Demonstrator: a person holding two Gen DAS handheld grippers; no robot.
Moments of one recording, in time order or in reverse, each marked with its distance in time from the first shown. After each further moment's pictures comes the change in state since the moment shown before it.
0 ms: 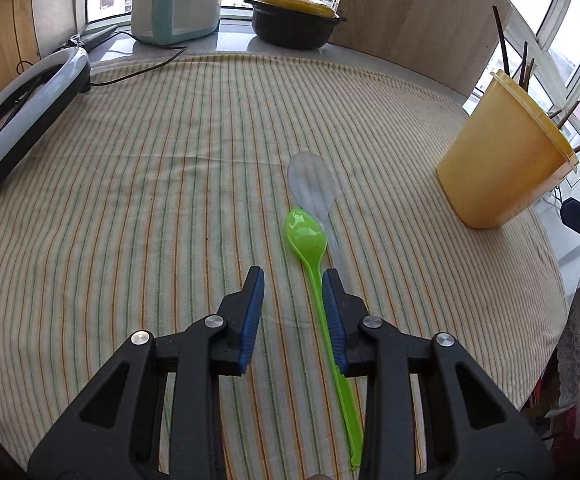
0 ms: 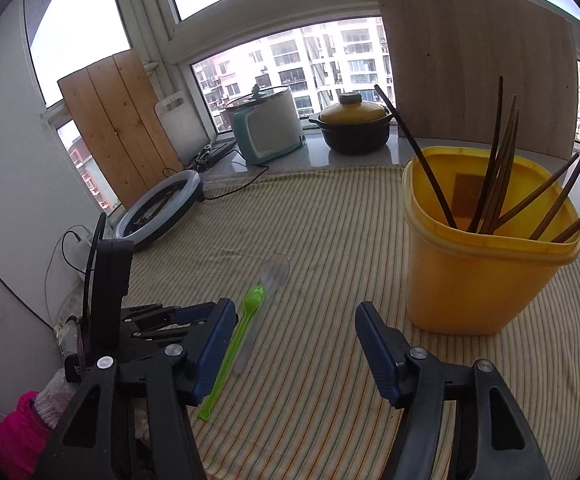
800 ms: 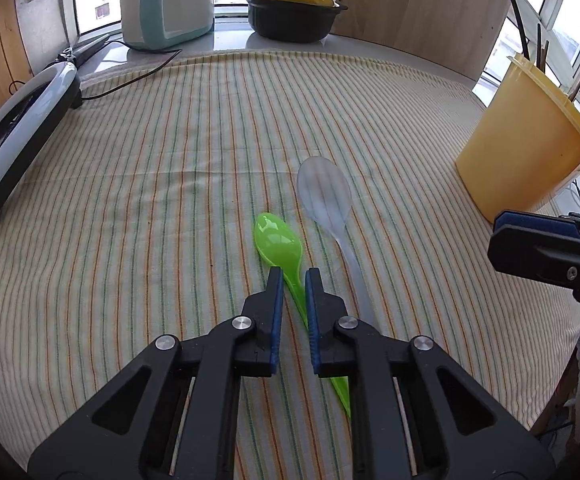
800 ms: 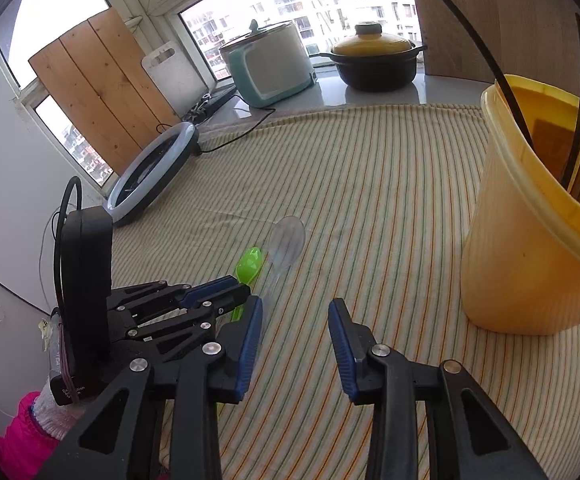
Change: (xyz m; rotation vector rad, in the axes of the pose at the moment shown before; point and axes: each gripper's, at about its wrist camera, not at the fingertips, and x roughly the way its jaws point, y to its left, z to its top) left arm 0.019 0.001 0.014 0.054 0.020 0.057; right arm 0.079 0.002 0.014 0.029 0.223 0.079
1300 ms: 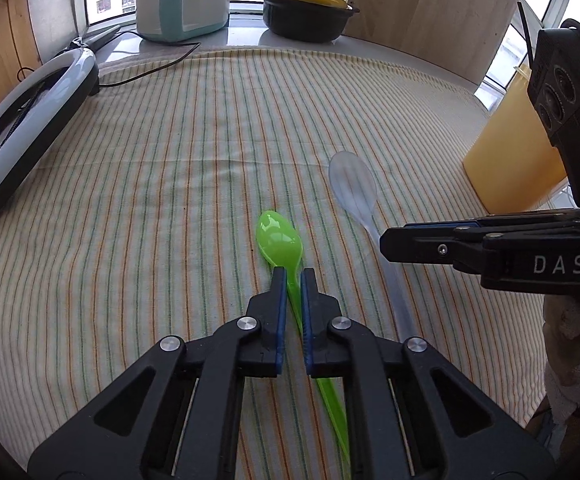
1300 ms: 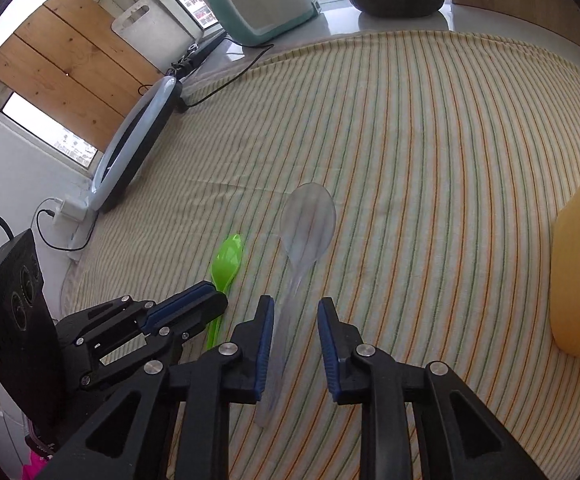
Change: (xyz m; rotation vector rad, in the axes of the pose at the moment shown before) left arm -0.009 0.024 -0.005 -0.016 0.009 -0.013; right arm 0.079 0.000 0.023 0.091 0.213 0.069
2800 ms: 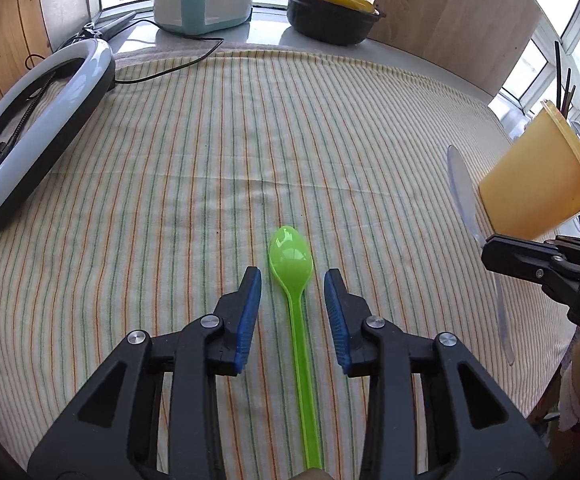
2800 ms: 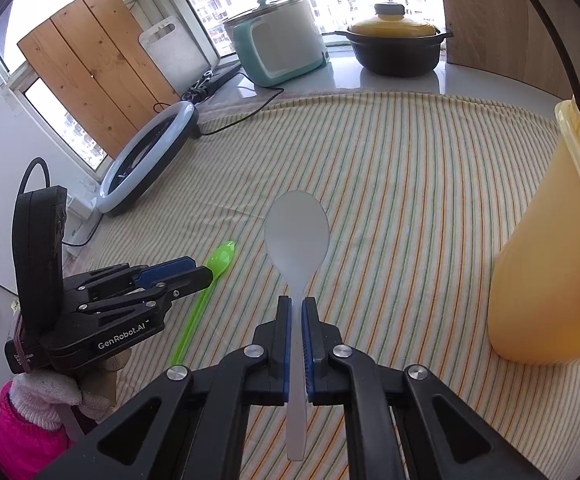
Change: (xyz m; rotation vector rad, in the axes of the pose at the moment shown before) left arm 0.004 0.015 0.026 -0.036 0.058 0.028; right arm -0.050 0.016 -0.015 -0.104 -0.152 -0.083
